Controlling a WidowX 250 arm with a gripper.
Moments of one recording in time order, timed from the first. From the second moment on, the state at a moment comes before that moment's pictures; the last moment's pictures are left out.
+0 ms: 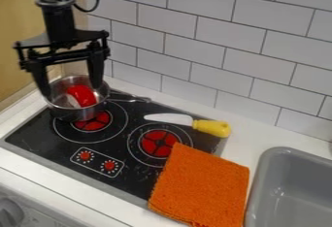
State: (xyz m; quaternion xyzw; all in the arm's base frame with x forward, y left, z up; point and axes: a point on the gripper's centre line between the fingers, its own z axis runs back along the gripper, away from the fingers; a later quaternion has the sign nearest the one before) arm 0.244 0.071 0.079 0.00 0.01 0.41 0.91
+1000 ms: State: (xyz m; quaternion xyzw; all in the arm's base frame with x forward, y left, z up) arm 0.301 0.108 0.031 0.02 0.00 0.58 0.82
